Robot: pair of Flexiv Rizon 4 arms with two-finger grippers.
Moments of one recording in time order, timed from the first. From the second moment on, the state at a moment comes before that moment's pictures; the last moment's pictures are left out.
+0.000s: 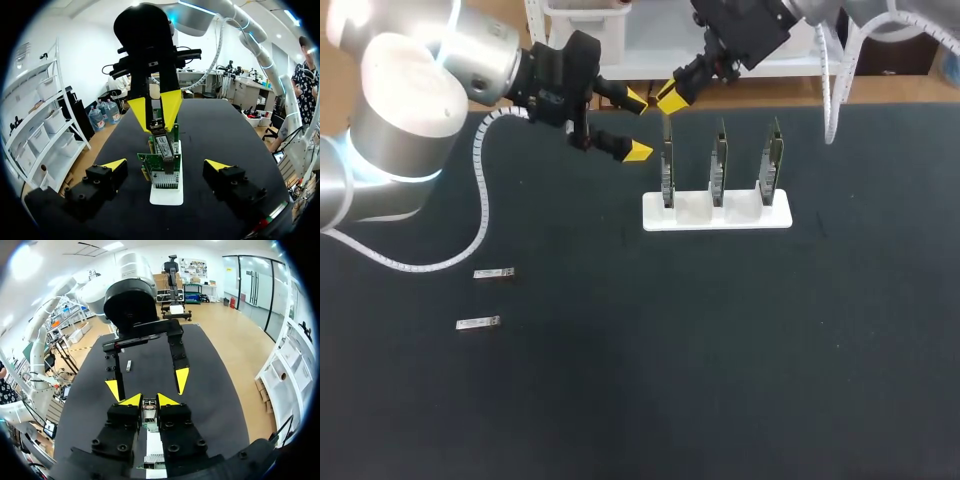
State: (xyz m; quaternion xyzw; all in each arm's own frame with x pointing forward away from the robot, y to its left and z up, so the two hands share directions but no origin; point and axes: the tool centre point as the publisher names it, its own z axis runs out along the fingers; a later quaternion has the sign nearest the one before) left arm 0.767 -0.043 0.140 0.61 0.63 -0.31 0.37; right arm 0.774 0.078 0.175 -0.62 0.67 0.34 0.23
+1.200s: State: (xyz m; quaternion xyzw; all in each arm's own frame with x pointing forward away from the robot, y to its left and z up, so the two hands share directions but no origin) left arm 0.767 -0.043 0.140 0.61 0.63 -0.31 0.37; right arm 0.772 0.078 0.177 -0.63 0.67 0.34 0.22
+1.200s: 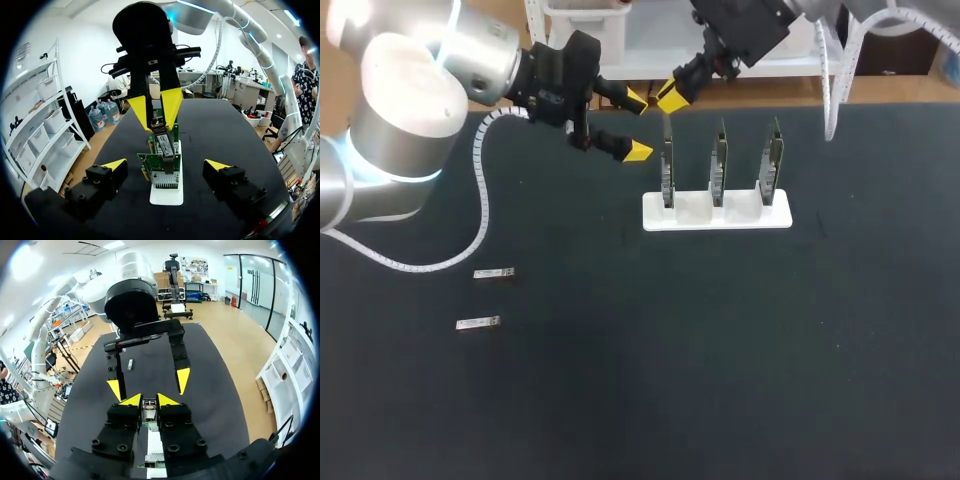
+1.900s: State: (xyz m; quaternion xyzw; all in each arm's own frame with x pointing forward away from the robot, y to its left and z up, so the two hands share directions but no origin) left arm 0.767 -0.043 0.140 0.61 0.63 -0.31 0.37; right arm 0.775 0.075 0.177 -0.63 0.67 0.33 0.22
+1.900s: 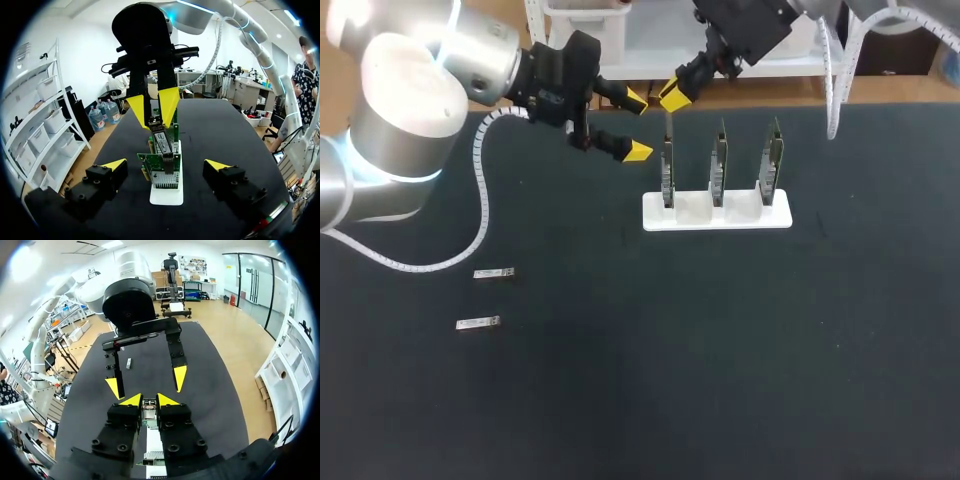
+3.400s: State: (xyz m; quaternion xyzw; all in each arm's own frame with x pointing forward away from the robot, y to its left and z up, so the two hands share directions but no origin) left arm 0.767 -0.043 0.140 0.61 0.63 -0.31 0.37; right arm 0.775 0.077 0.176 -0.64 0.66 0.33 0.22
